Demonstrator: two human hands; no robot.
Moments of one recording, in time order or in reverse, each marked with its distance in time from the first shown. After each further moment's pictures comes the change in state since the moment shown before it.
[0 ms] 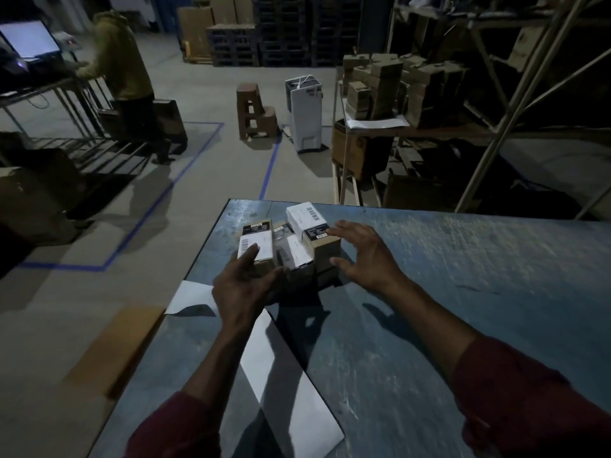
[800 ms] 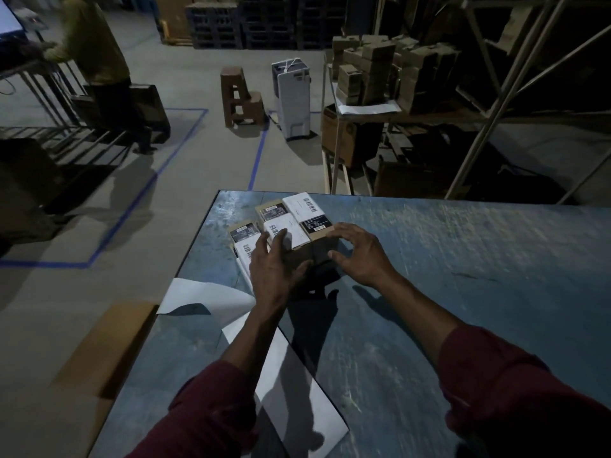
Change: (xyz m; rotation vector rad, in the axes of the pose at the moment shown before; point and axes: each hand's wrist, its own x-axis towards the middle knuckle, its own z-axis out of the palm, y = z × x) left_hand 0.018 -0.013 0.061 0.442 -0.225 0.194; right_hand 0.004 0.016 0.030 0.068 -0.053 0.183
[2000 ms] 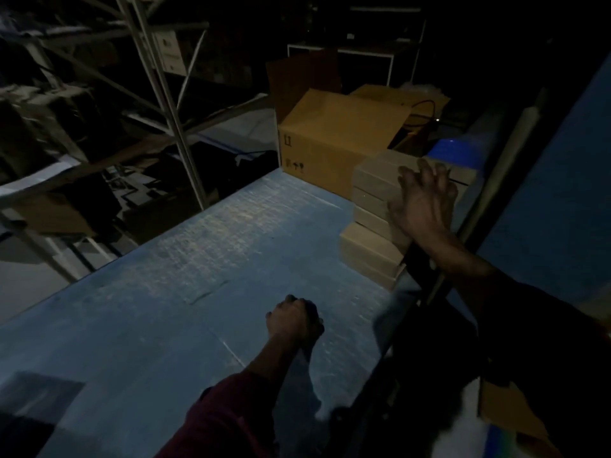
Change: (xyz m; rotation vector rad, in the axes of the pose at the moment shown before) left_hand -0.238 0.324 0.326 0.451 -0.926 0.851; right_hand -0.388 0.233 -0.420 -0.858 0.725 1.048
